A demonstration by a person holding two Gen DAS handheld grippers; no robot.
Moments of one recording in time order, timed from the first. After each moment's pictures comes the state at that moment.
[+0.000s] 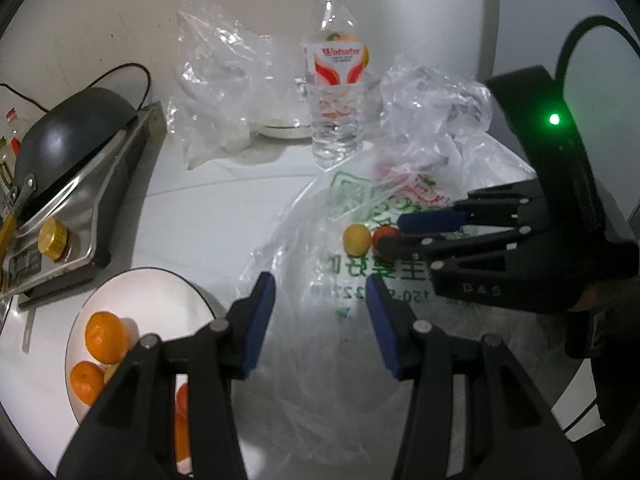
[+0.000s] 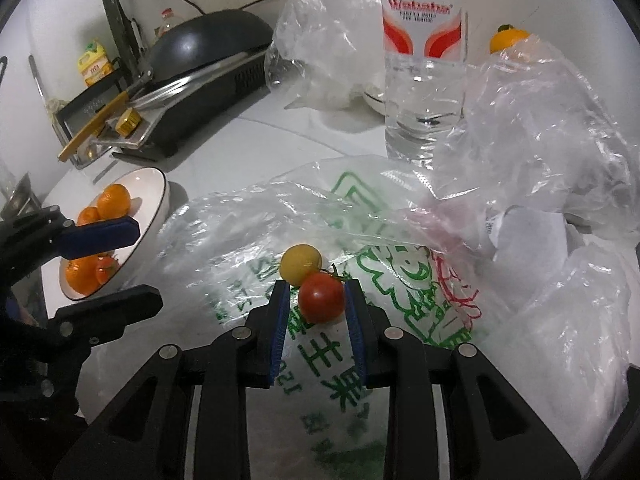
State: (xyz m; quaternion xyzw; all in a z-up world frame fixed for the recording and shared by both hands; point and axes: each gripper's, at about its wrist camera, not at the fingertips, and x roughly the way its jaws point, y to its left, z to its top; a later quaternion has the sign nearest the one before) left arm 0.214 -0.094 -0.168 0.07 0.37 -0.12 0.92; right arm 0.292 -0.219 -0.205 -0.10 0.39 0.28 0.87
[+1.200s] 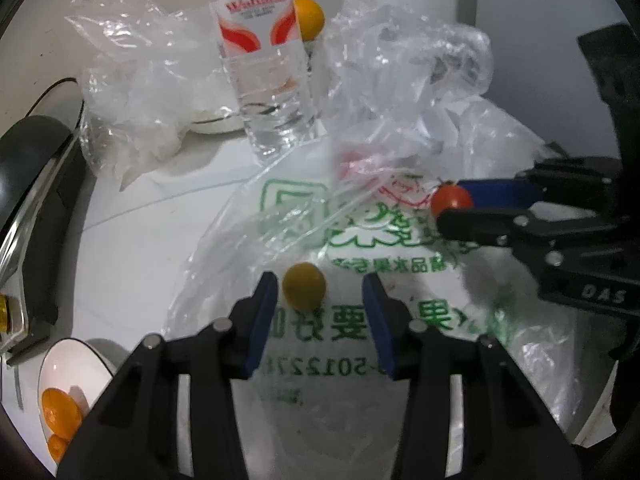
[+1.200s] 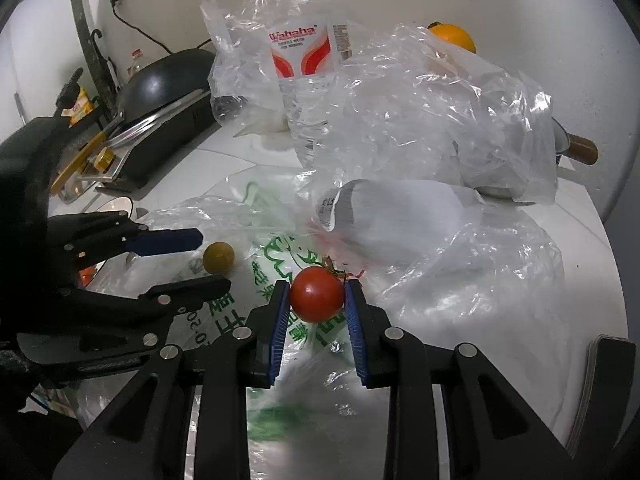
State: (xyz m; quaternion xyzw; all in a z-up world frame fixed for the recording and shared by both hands) left arm 0.284 -0.152 -0.202 0.13 0.41 -0.15 0.89; right arm 0.288 -0.297 -0.196 -0.05 0.36 0.25 0.90
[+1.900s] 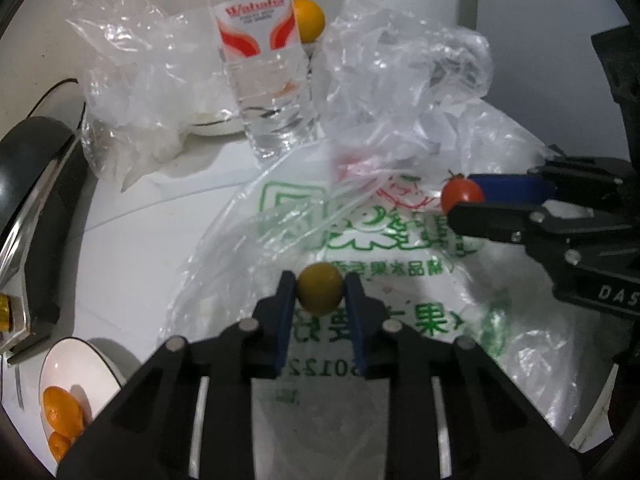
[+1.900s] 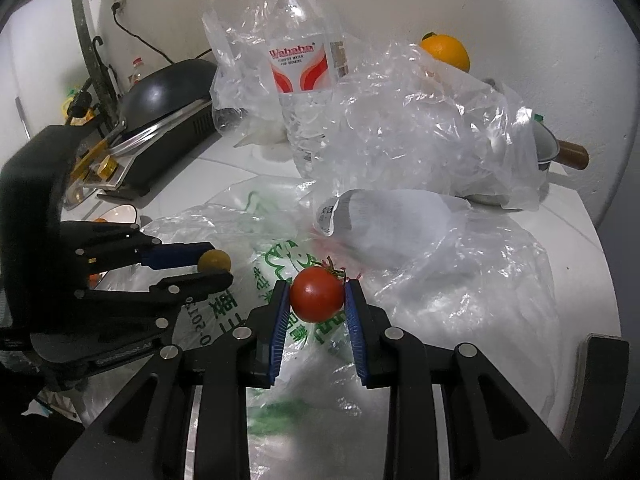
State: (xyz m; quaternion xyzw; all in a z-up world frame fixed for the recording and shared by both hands) left arm 0.277 -0.153 -0.198 0.12 0.40 -0.15 0.90; right arm 0.275 -0.302 -0.187 -0.04 0.35 0.24 0.91
